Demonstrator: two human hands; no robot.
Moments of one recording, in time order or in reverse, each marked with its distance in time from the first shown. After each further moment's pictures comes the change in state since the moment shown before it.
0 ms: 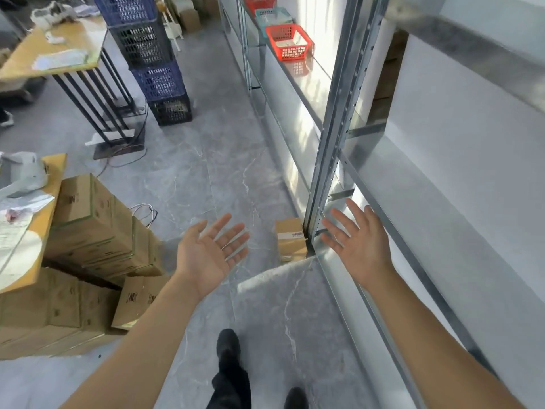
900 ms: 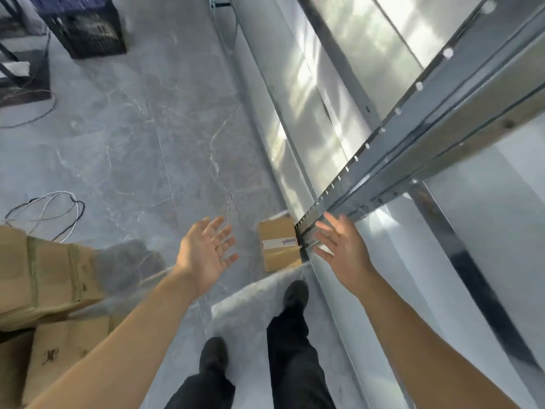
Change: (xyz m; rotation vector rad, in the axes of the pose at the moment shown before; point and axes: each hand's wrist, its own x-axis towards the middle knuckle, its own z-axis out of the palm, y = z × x) left_hand 0.431 0.040 -0.015 0.150 0.113 -0.241; right_hand 0.390 0.089 0.024 -0.314 0.266 0.203
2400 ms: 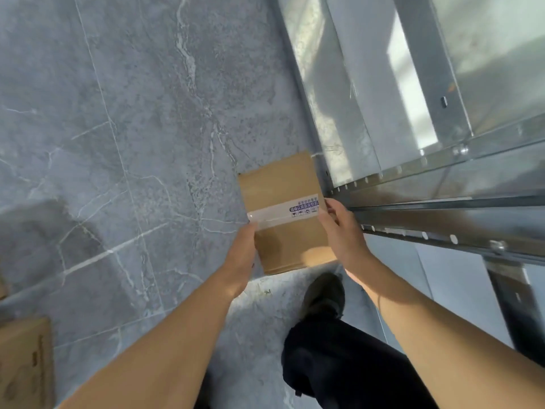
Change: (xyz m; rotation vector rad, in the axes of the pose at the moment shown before) left_hand 0.420 -0.211 -0.064 0.453 0.206 -0.210; right_hand 0.417 0.261 -0.036 -0.783 0.004 -0.071
